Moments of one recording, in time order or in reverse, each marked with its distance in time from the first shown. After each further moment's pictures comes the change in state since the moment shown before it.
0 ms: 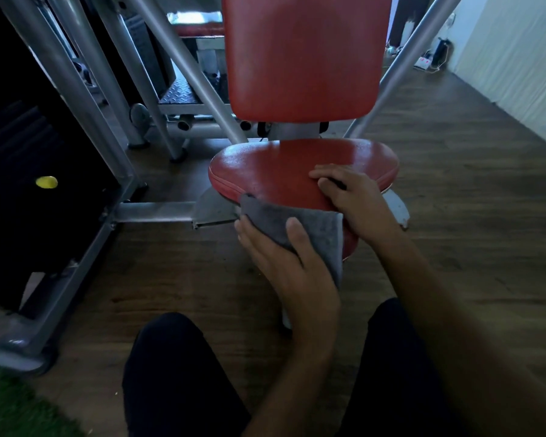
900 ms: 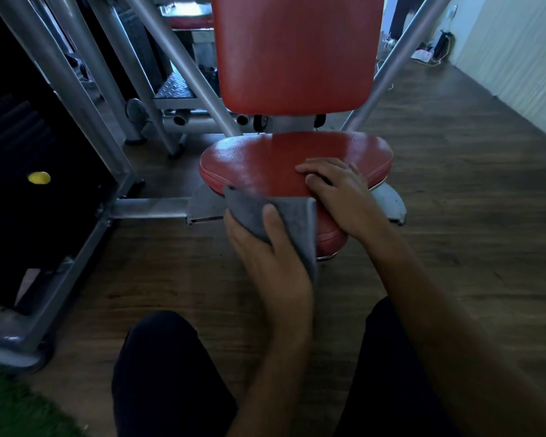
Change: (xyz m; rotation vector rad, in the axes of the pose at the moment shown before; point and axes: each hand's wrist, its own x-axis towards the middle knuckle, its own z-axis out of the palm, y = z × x) left_hand 0.020 -0.008 0.001 -0.046 0.008 -0.065; right_hand 0.002 0.002 0.004 -0.080 -0.008 -0.021
